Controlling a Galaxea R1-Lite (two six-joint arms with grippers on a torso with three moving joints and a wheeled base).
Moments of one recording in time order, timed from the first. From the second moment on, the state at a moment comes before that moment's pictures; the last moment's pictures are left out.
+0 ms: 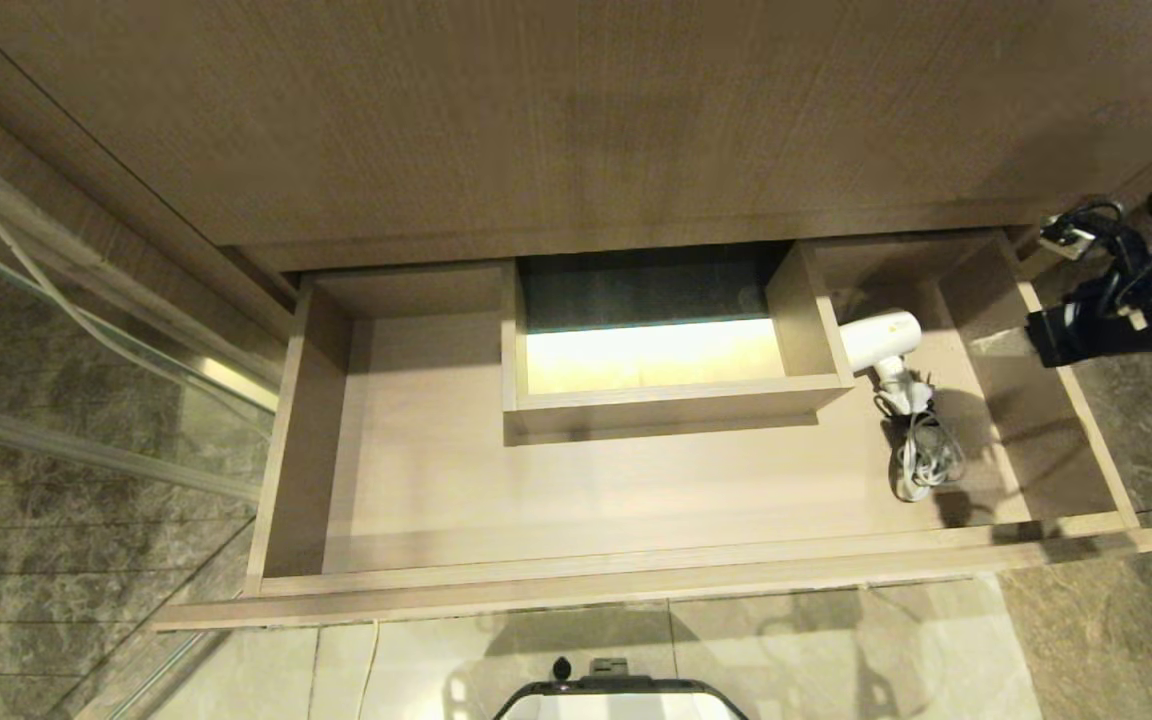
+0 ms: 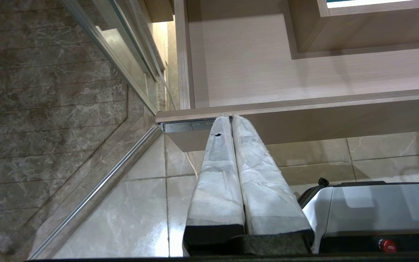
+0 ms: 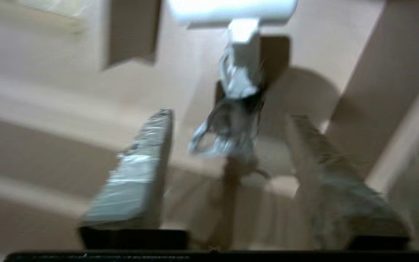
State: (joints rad) left arm 0.00 0.00 0.00 0.00 0.00 0.00; right arm -0.30 1.90 -1.52 0.32 0.42 -0.44
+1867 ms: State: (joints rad) left arm 0.00 0.00 0.00 0.00 0.00 0.00; right arm -0.34 1.63 -0.83 0.13 0.24 -0.59
